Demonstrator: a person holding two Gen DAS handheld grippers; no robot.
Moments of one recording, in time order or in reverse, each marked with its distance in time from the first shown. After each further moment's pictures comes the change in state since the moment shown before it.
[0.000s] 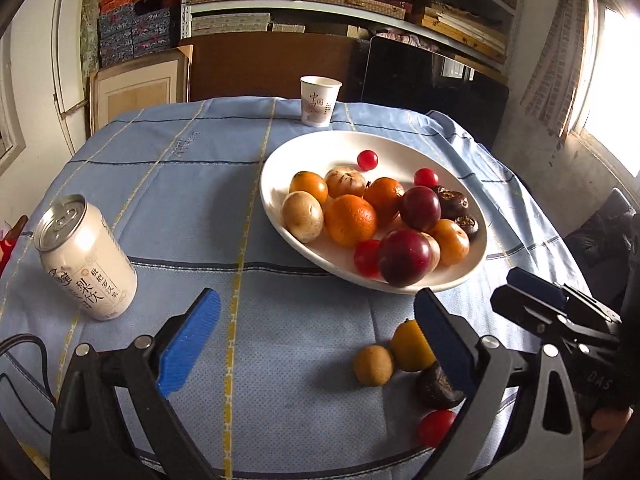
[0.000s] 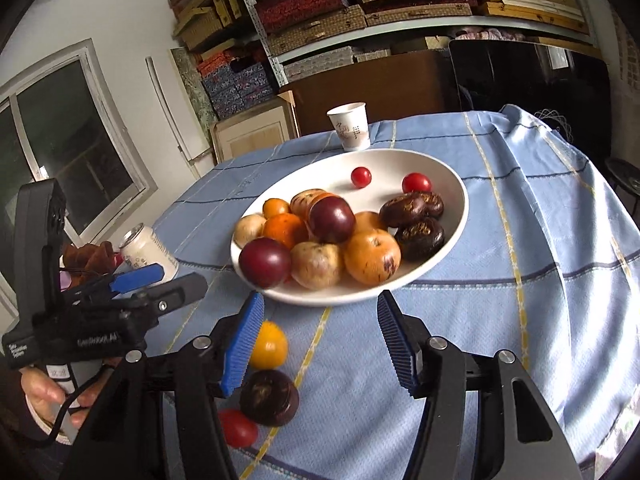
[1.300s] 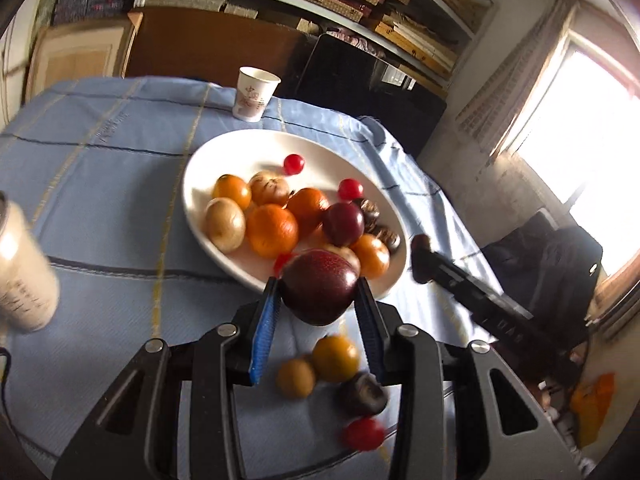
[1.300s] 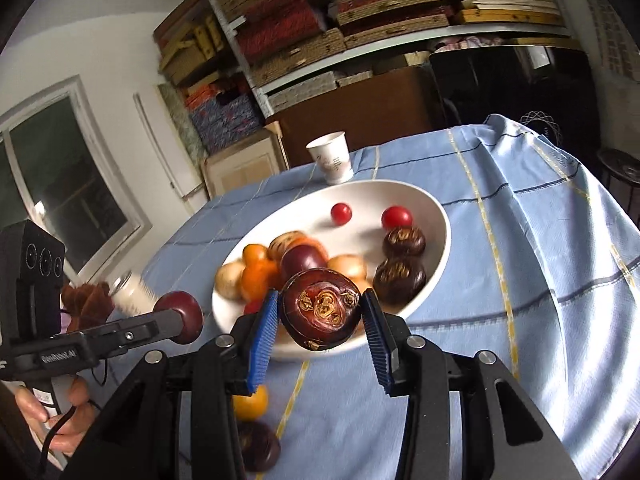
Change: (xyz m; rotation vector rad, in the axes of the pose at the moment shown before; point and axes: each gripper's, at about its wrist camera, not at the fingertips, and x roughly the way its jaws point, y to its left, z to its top) left arm 0.011 0.007 0.026 -0.100 0.049 -0.374; right arm 0.016 -0.028 0.024 0.094 -0.129 -0.020
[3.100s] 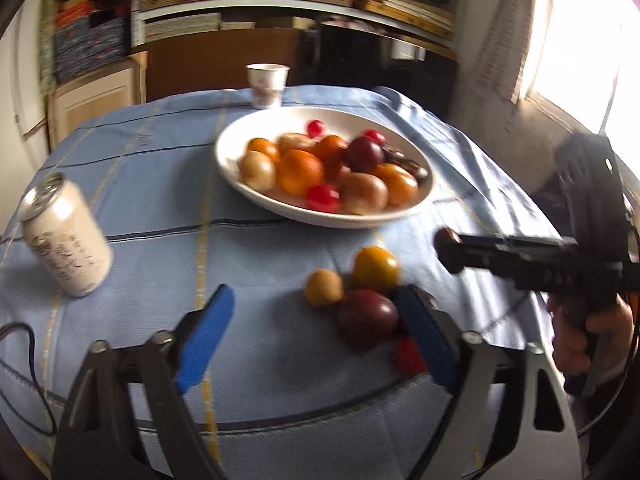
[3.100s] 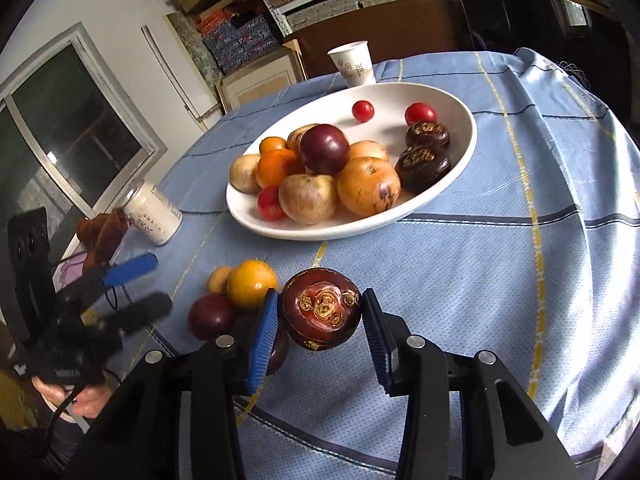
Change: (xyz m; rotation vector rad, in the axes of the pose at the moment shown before) left arm -0.018 -0.023 -0.071 0.249 0.011 0.233; right arm -0.007 0.005 -0.036 -0.046 0.321 0.072
